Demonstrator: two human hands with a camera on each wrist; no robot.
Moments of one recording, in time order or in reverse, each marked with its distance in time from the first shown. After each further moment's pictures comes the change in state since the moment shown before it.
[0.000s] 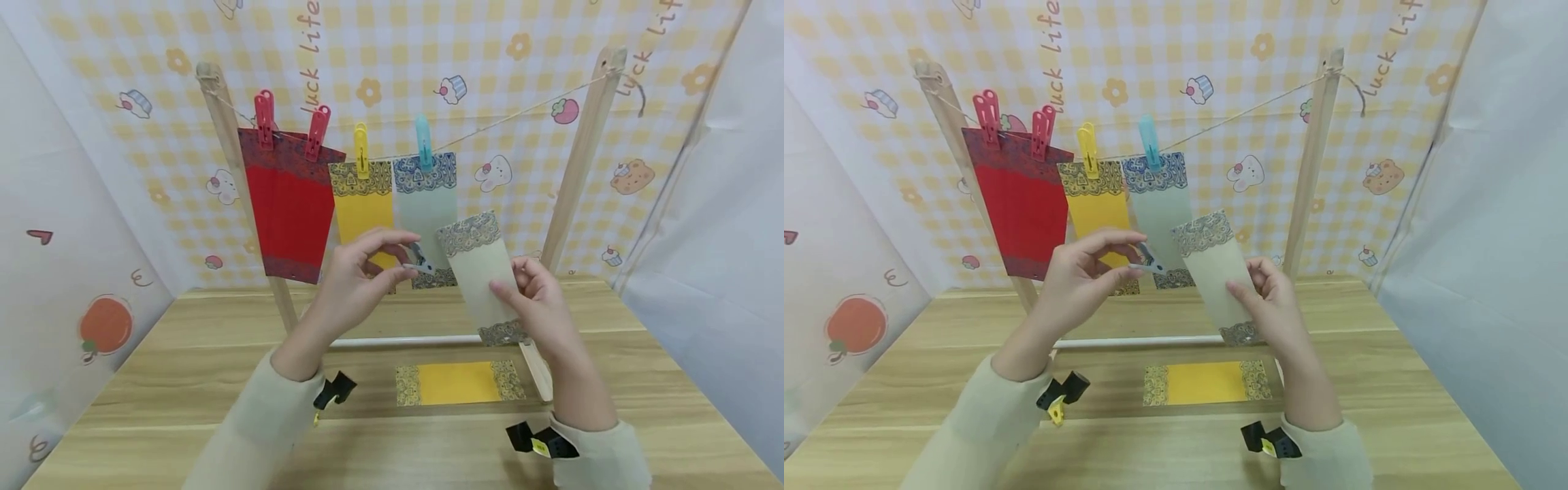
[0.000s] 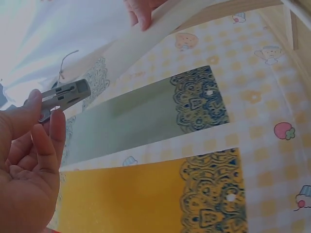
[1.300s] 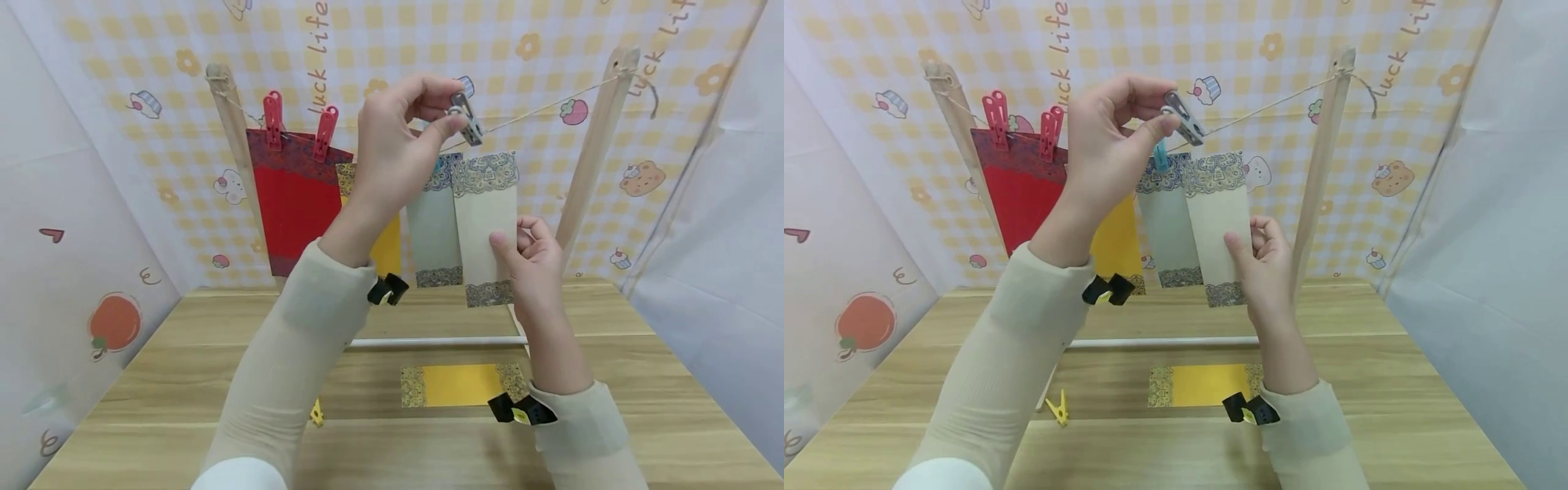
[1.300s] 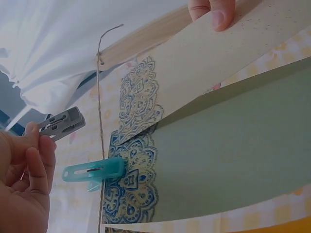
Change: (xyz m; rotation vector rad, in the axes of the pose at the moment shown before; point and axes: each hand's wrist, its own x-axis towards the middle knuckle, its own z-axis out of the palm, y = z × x) left_hand 0.120 0.068 -0.002 0.034 0.264 0.130; right_hand 0.038 -0.031 0.032 0.265 0.301 -0.084
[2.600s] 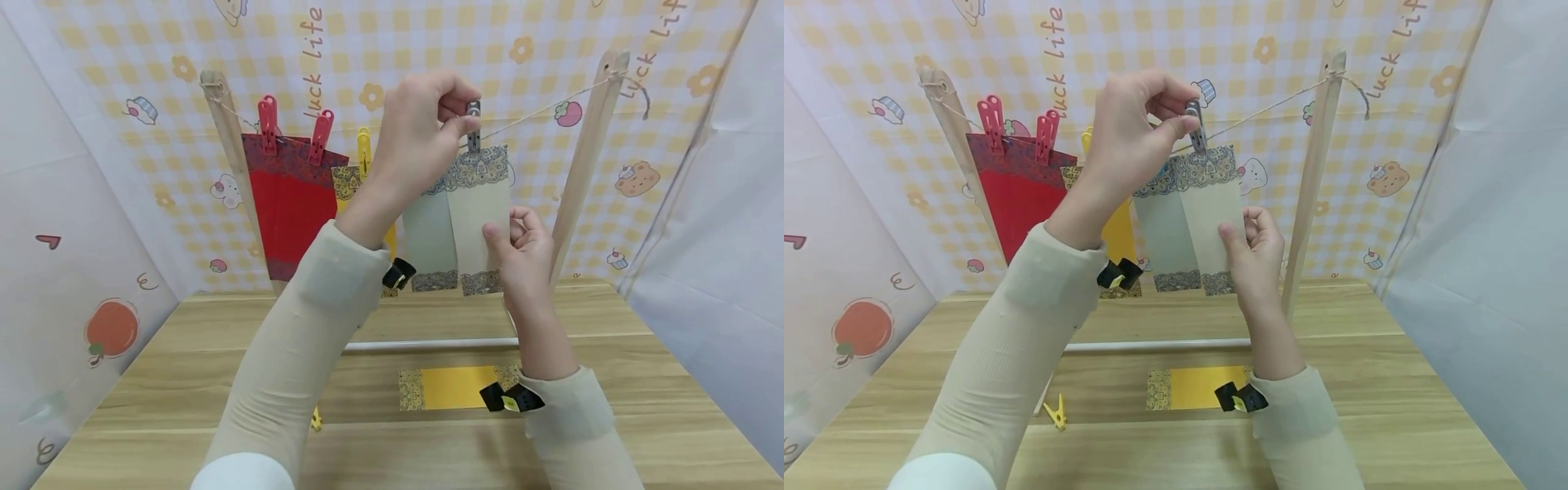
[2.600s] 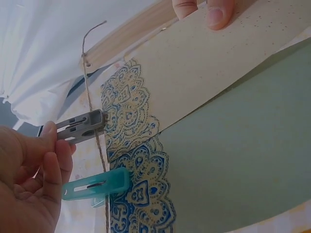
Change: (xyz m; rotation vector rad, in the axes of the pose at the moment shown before) left_hand 0.018 0.005 0.016 0.228 -0.167 -0.013; right_hand 0.014 0.004 0.009 -0.030 0.058 -0.059
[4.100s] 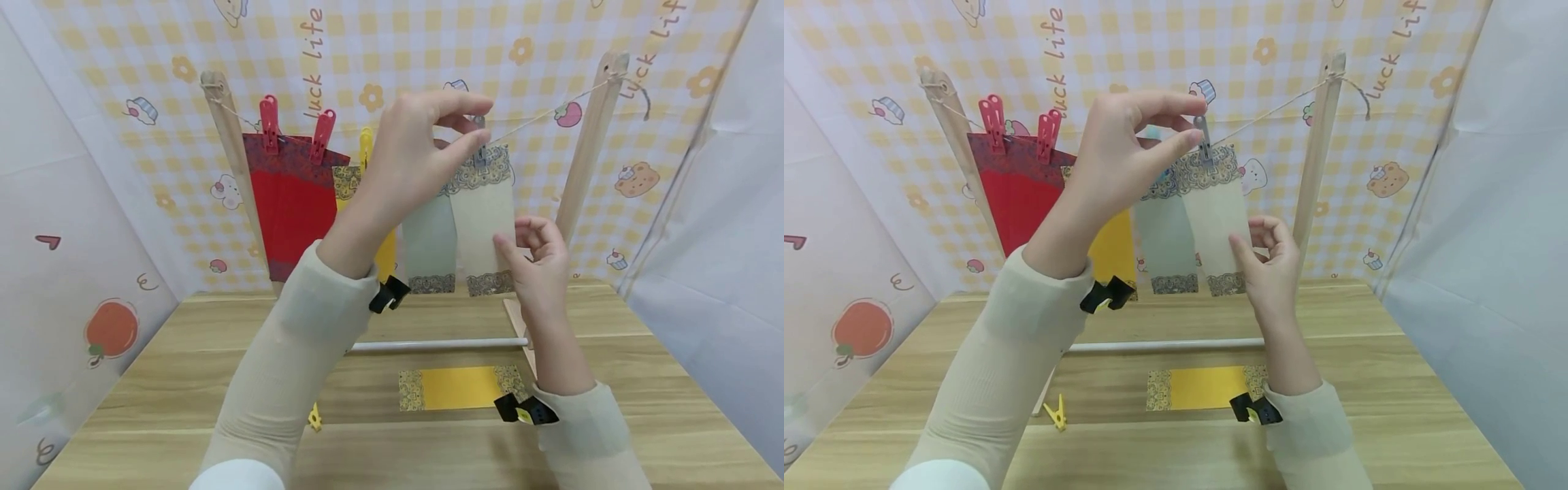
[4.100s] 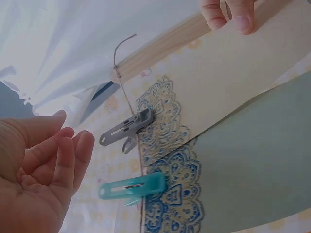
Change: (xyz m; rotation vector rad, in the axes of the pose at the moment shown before) left_hand -0.020 0.006 -0.011 -0.072 -0.085 0.044; right_hand -0.007 0.003 -0.018 -0.041 0.063 -0.107
